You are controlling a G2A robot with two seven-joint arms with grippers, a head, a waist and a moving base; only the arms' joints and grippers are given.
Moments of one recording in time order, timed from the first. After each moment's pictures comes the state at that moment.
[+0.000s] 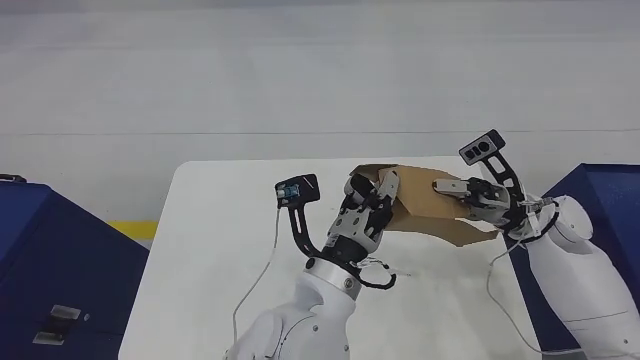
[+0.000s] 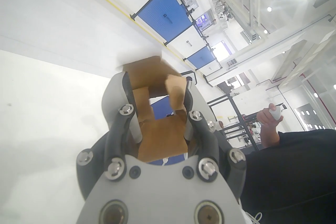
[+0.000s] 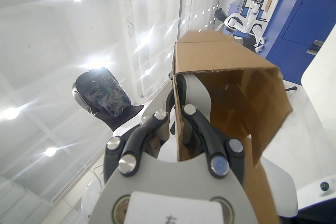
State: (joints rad) left arm 1.33 -1.52 -0.75 -2.21 0.72 0.67 -0.16; right arm -1.22 -0.90 1.40 -1.57 1.07 -0.09 1.29
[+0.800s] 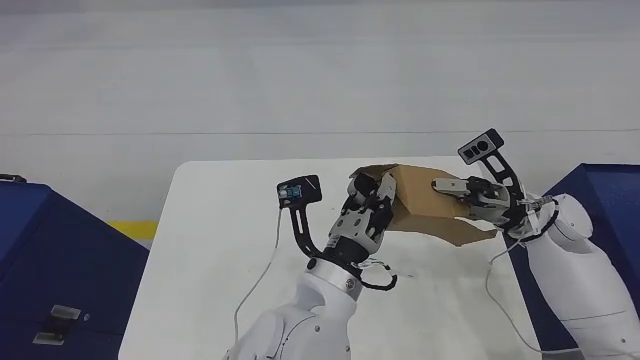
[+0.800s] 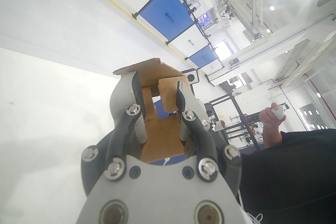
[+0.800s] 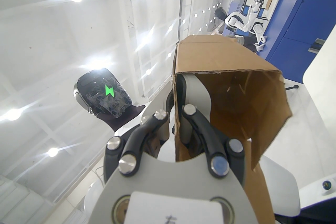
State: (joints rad) left arm 1.33 -1.51 -0.75 -2.21 0.73 0.66 -0.16; right arm -1.22 -0.92 1.41 -1.58 1.06 -0.06 1.30
